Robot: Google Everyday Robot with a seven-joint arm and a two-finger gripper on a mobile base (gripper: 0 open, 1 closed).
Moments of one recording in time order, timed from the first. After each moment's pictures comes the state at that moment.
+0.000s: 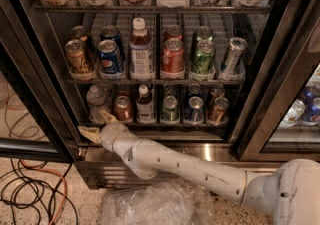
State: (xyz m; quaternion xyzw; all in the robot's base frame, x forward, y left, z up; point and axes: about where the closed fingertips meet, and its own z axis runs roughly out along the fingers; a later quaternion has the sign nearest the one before) arm 0.636 0.221 0.621 -0.30 0.66 0.28 0.63
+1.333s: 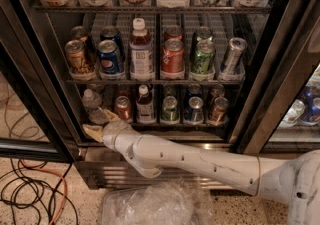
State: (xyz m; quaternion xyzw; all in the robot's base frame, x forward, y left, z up) arm 0.619 0.206 0.636 -0.32 0.70 0.25 0.60
